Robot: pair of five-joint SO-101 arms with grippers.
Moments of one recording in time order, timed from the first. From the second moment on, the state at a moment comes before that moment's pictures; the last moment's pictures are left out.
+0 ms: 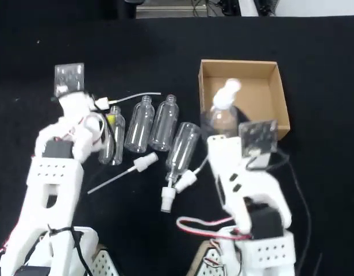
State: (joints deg) left arm -3.6 -39.1 49.6 42.8 3.7; right arm -6.5 -82.2 69.0 39.6 3.7
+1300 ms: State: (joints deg) left arm -4.1 -39.2 74.2 10.7 3.7; right arm 1.1 -3.5 39.4 -3.2 3.3
